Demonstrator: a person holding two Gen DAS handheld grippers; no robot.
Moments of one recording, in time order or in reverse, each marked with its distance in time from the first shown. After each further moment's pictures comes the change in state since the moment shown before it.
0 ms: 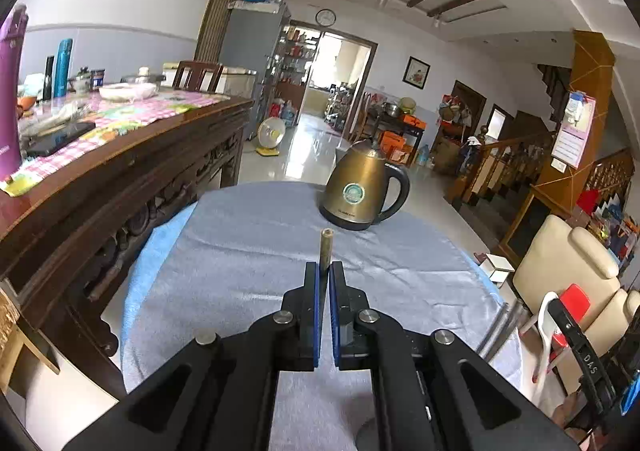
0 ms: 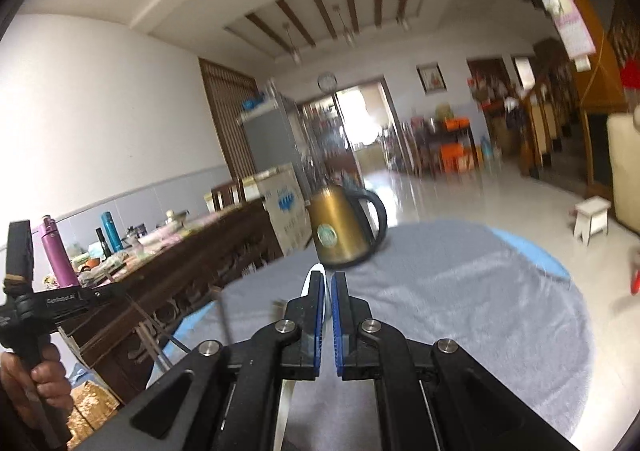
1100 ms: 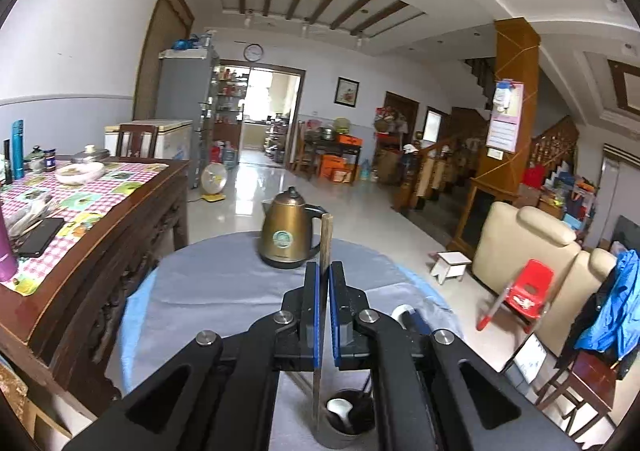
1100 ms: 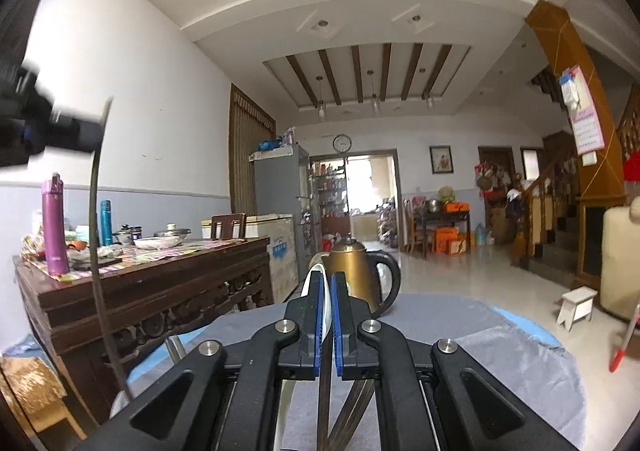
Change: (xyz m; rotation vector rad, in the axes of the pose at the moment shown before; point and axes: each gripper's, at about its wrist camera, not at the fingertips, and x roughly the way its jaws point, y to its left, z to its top) left arm -0.099 -0.071 0.037 0.182 -0.099 -0.192; right arm 0.005 0.092 -0.033 -0.233 -0.233 -0.064
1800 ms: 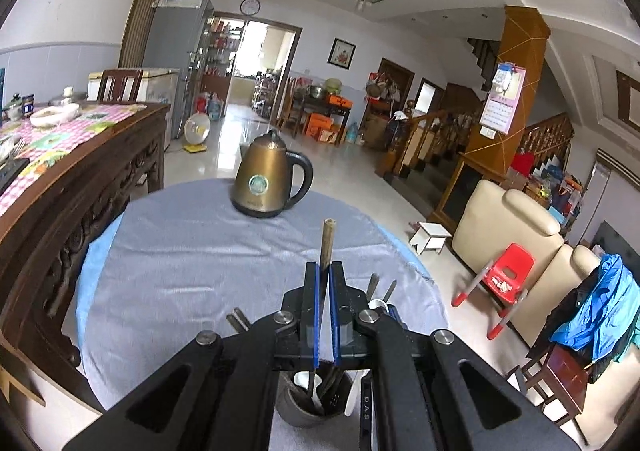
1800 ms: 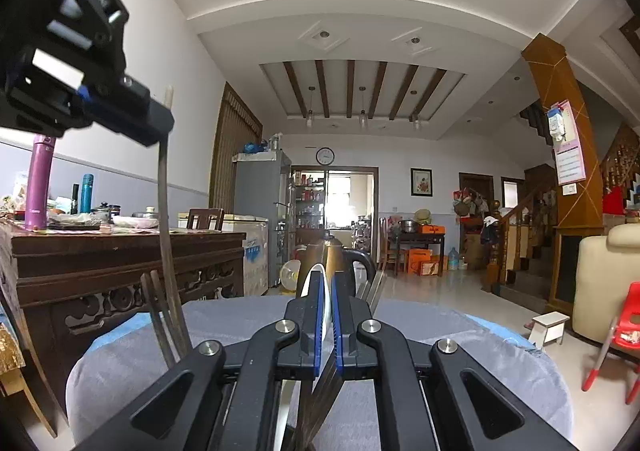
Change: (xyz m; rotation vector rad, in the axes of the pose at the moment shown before) left arm 0.048 -0.010 -0.040 -0.087 0.162 -0.060; right arm -0.007 0.023 -0.046 -0.087 -0.036 -0.083
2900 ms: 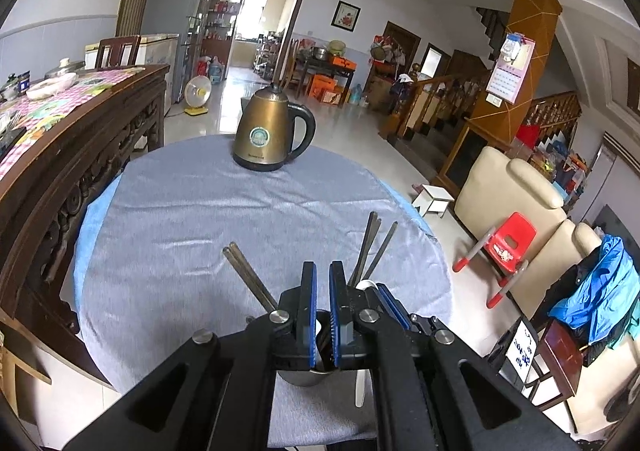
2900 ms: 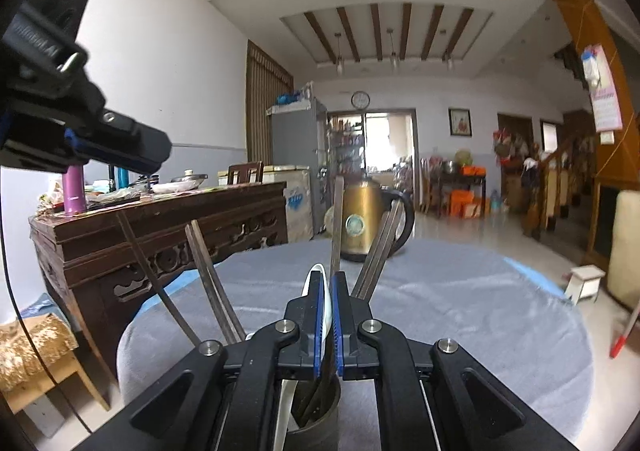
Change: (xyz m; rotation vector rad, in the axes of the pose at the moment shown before) left arm 0.008 -0.002 -0.020 -0.007 0.152 0.010; right arm -0.008 -0.024 -0.010 0.076 0.224 0.178
